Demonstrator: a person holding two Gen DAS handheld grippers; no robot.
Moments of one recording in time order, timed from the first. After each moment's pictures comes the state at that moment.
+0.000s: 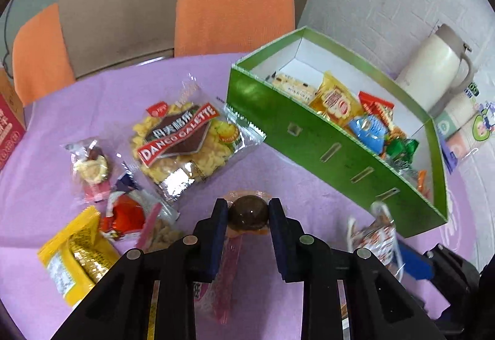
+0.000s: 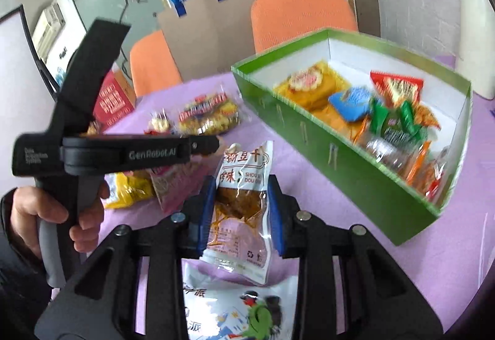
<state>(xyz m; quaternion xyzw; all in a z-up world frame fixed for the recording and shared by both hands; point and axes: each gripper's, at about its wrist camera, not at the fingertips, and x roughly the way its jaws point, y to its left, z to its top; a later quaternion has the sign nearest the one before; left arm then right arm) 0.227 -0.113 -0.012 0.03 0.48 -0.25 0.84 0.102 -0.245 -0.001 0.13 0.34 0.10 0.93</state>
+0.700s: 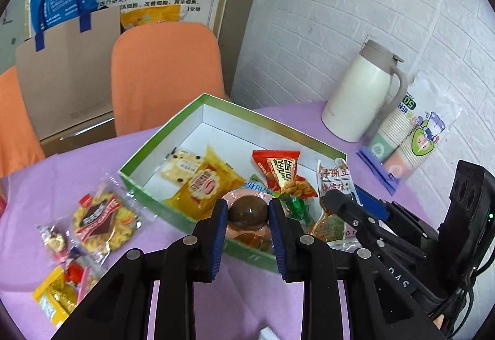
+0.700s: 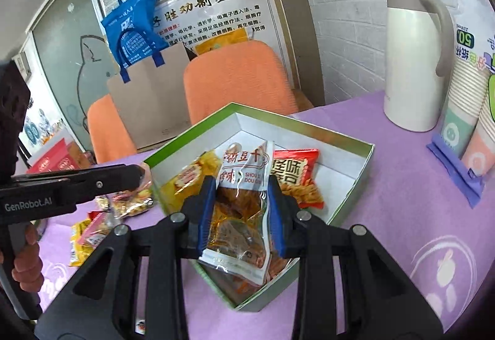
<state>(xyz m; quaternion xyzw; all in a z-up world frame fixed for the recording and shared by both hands) 0.201 -0.205 0.071 0.03 0.41 -0.35 0.84 0.108 -0.357 0.046 0.15 0.27 -0.02 0.95</state>
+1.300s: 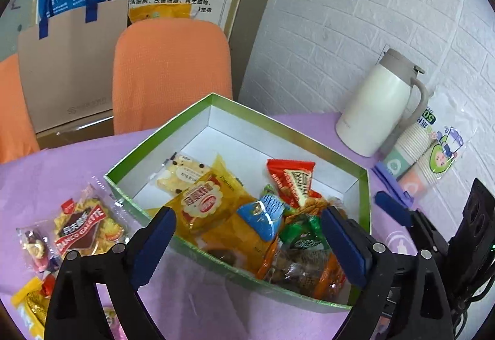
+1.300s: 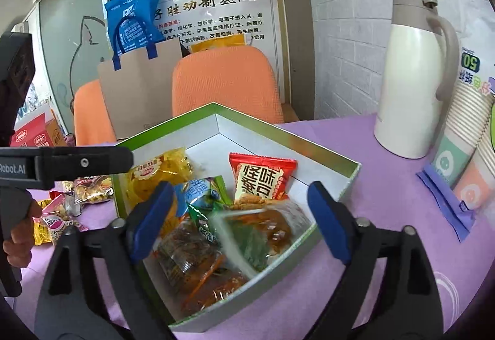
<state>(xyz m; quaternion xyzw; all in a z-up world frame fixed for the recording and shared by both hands) 0.220 -0.212 0.041 0.00 0.40 -0.33 0.86 0.108 -0.371 0.018 0.08 0.25 -0.04 0.96</state>
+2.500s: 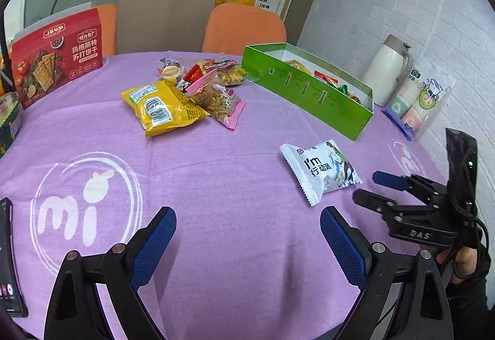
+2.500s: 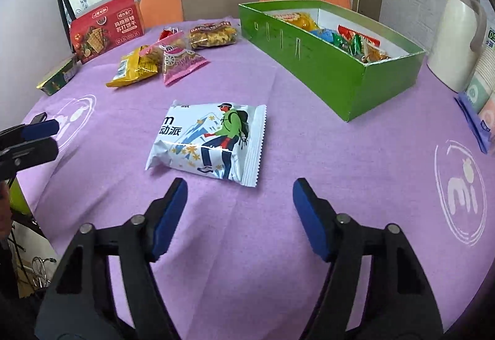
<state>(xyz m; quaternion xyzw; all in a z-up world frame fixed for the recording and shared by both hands) 0.000 0.000 -0.014 -0.03 0.40 -0.25 0.88 -0.002 -0.240 -0.040 0.01 0.41 0.09 0.91</state>
